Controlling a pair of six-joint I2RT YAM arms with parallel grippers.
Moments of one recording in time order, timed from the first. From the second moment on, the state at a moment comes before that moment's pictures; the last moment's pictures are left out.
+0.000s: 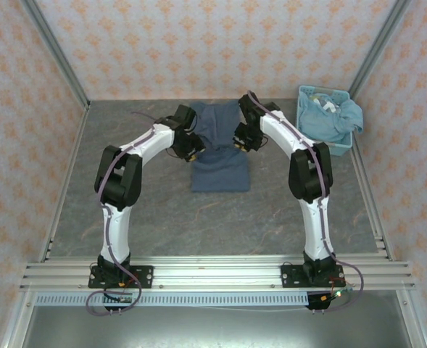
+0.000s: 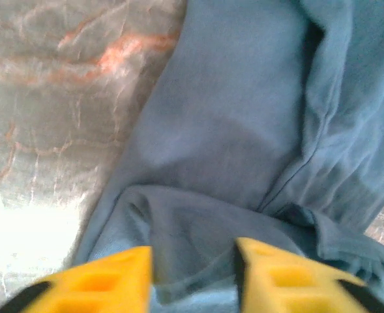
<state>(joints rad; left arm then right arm) -0.32 2.11 1.69 -0.73 0.20 -0.99 0.38 2.23 1.99 -1.02 -0.17 0.87</state>
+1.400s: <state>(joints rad) -0.45 1.78 1.00 -0.41 0.21 -1.19 0.40 1.79 1.09 -0.58 -0.36 1.00</state>
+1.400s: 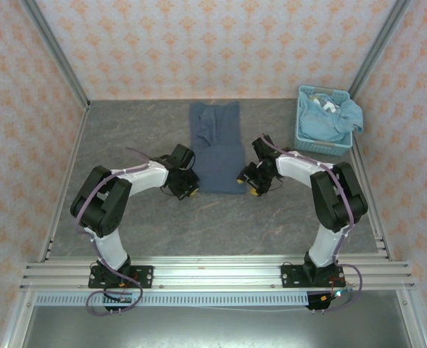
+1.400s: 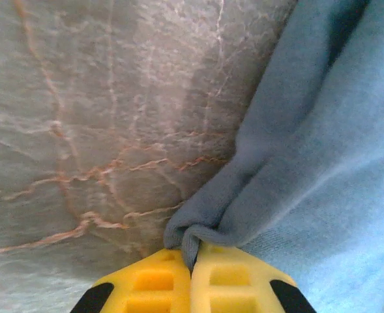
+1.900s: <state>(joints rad) -0.48 1.66 0.81 -0.21 0.21 -1.30 0.47 1.78 1.05 -0.54 -0.35 1.07</state>
